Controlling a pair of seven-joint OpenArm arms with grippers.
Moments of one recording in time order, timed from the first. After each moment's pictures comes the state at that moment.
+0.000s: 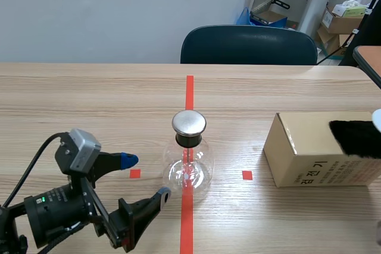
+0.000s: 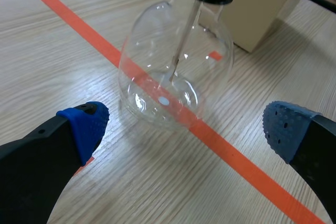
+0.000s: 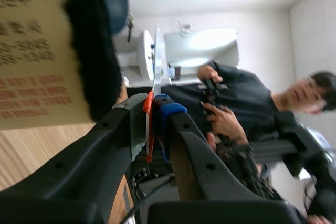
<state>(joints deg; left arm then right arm) 3.6 -36.8 43.0 73.5 -28.1 -23.8 -28.4 -26.9 8.5 33.2 69.2 -58.9 -38.5 55.0</state>
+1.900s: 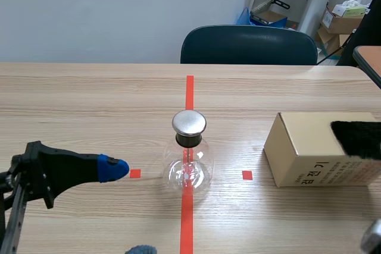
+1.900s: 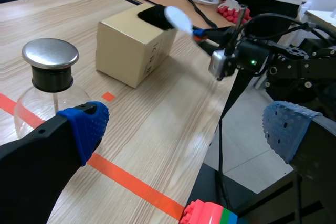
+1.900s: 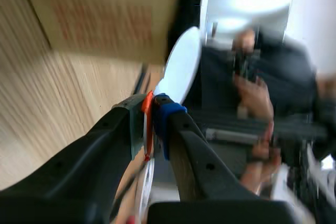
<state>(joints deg) 16.6 -68.6 51.1 115.0 -34.2 -13.3 -33.0 -26.9 7.6 31.4 65.9 -73.5 -36.4 33.5</state>
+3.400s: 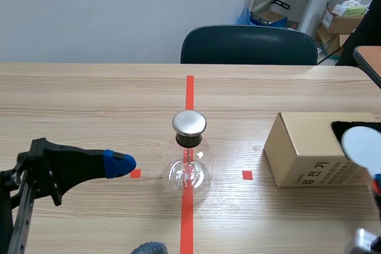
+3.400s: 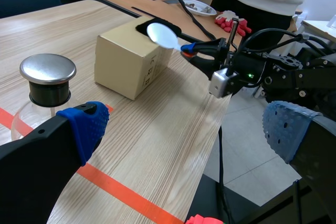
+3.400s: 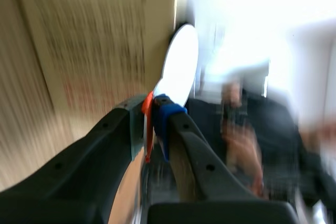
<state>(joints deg) 16.6 -66.4 51.0 115.0 -32.7 -14.0 -34.2 -26.0 6.9 31.0 66.0 -75.2 -39.0 38.7</state>
